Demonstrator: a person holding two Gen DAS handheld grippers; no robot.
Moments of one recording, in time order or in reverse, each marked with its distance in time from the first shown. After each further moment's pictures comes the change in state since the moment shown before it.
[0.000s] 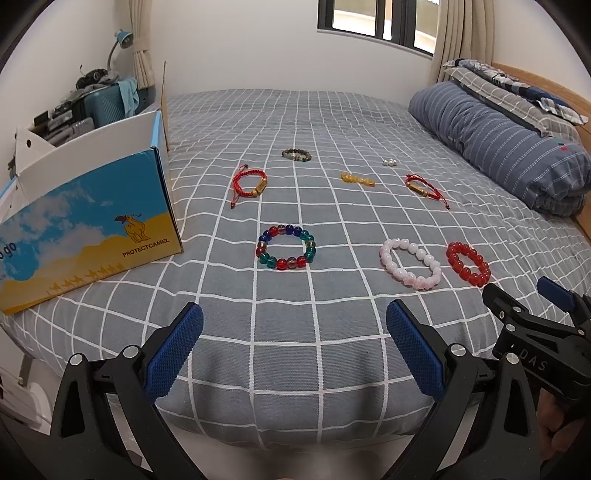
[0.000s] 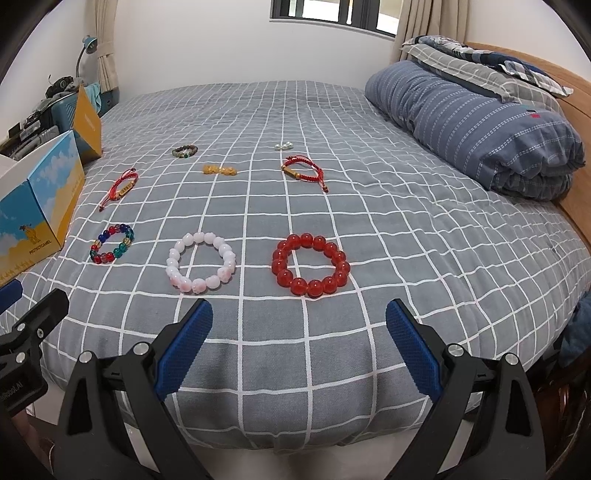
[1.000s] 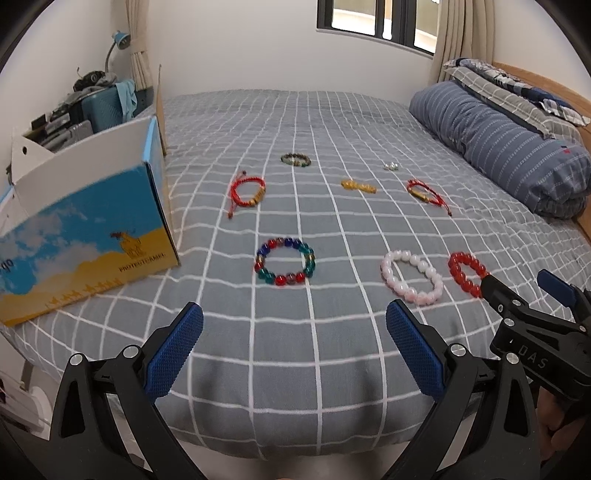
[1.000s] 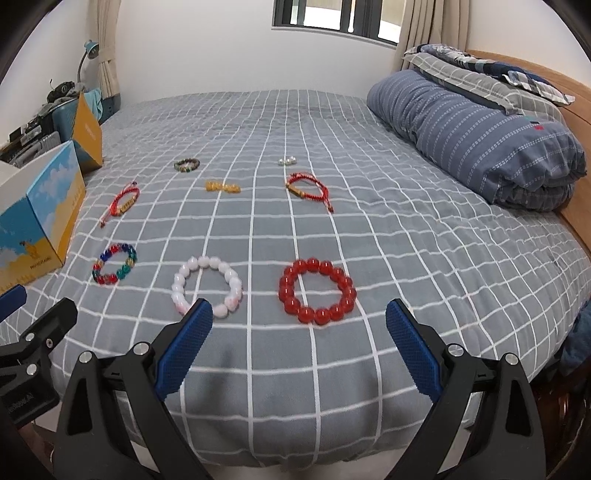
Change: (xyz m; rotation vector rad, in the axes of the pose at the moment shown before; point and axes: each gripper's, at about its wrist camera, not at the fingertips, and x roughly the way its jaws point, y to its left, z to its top) left arm 0.005 -0.001 0.019 0.005 0.000 0.008; right arm 0.002 0.005 0.021 0.000 -0.033 0.004
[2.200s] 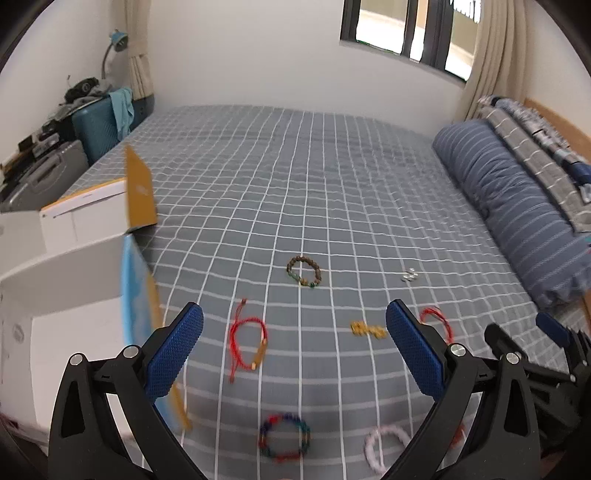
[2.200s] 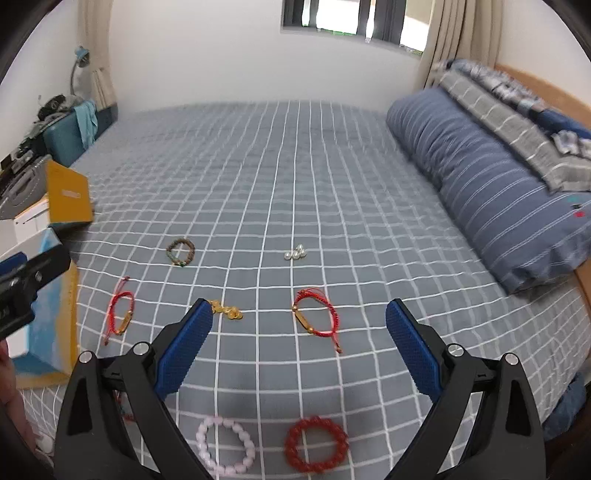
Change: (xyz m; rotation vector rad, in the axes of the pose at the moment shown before) left arm 0.061 0.010 0.224 -0.069 0.053 0.007; right arm 0.058 0.005 0.195 -0.031 0.083 0.039
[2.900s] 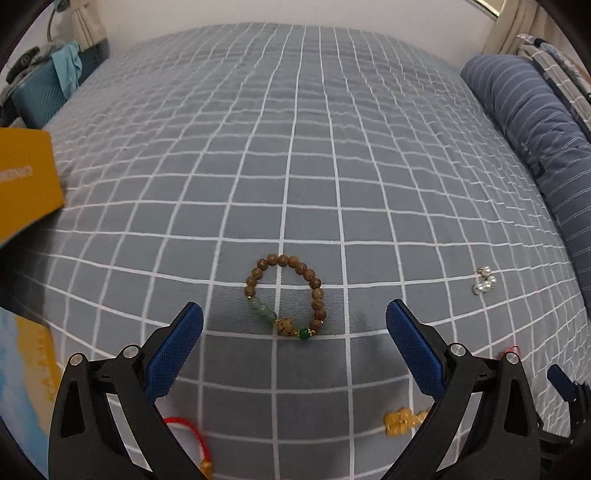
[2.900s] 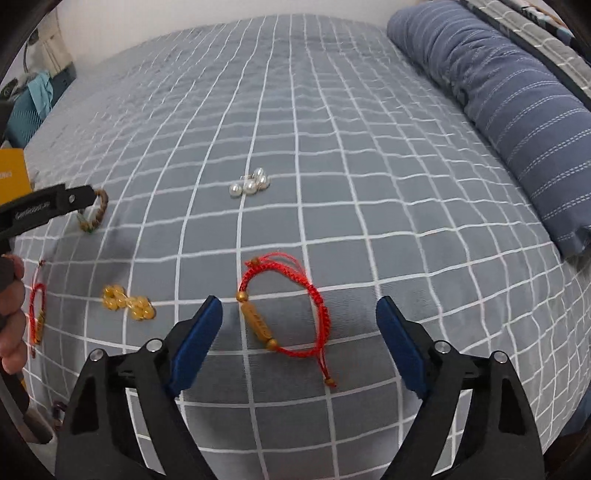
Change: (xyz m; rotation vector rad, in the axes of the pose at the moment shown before) left arm 0.225 -0.025 0.027 0.041 0.279 0.001; right arm 0.162 -0.032 -0.015 0.045 0.276 -0.003
